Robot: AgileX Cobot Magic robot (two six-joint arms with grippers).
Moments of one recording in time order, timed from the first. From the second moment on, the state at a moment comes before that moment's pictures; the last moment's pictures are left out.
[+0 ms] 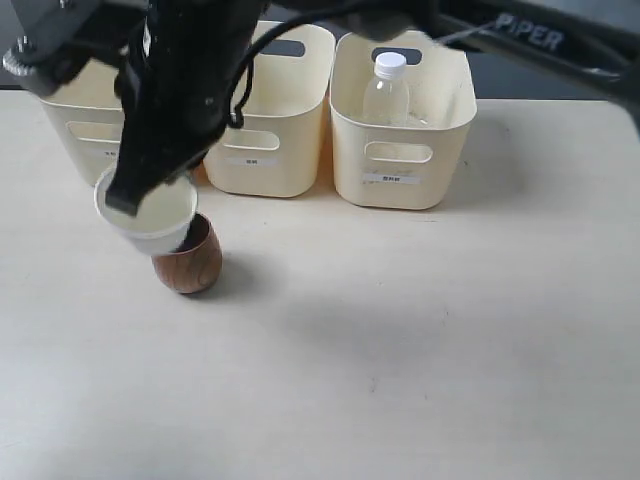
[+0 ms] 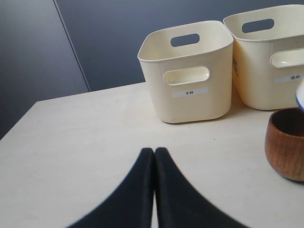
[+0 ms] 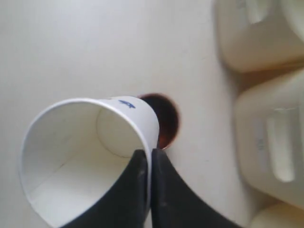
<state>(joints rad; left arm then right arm) 0.00 0.00 0.00 0.08 0.24 0.09 0.91 2.04 -1.99 0.04 1.08 -0.44</state>
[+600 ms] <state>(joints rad) 0.00 0.00 0.00 0.08 0.24 0.09 0.73 2.06 -1.99 -0.32 0.72 -0.08</state>
